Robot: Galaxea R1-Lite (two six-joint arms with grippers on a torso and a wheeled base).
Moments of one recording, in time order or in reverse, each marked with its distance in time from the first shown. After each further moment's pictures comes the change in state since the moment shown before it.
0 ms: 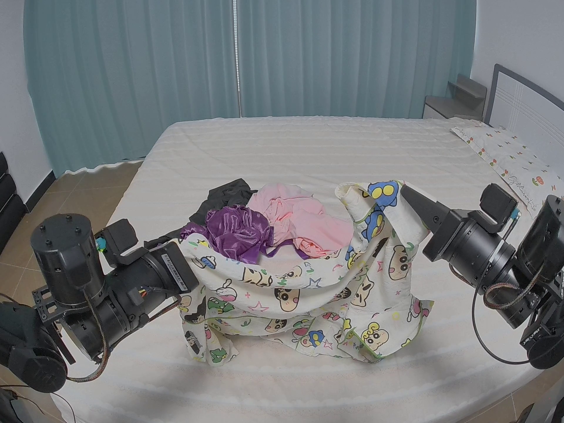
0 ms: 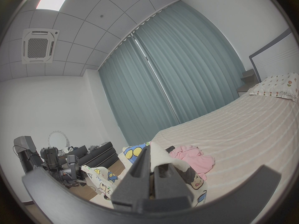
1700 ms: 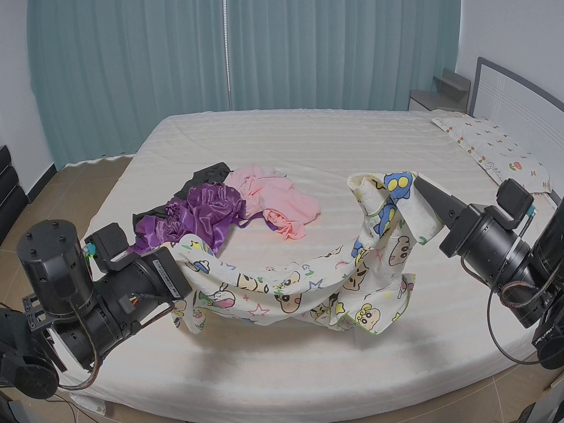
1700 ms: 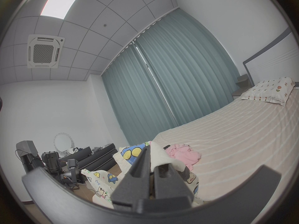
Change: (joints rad) left arm -0.026 -0.051 0.024 0.005 0.026 0.027; right arm -0.005 -0.063 0.017 0.007 0.001 0.000
